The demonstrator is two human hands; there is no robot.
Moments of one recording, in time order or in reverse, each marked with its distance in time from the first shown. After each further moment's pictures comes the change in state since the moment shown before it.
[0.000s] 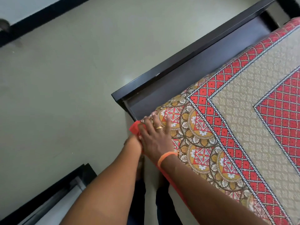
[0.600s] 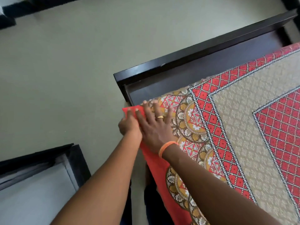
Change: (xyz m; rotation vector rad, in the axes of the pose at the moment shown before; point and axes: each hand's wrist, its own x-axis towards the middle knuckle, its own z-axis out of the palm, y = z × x) left_hand -0.034 -0.024 0.024 -0.225 0.271 0.365; right_hand -0.022 0.036 0.008 -0.046 0.012 -0.198
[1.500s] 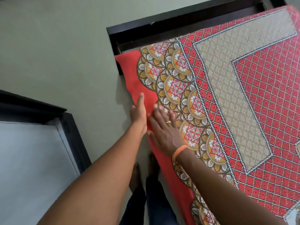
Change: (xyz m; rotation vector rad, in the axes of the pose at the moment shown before) left_hand -0.101 -0.153 -0.095 0.046 -0.343 0.056; right_hand -0.241 -0.017 0.057 0.207 0.114 -0.067
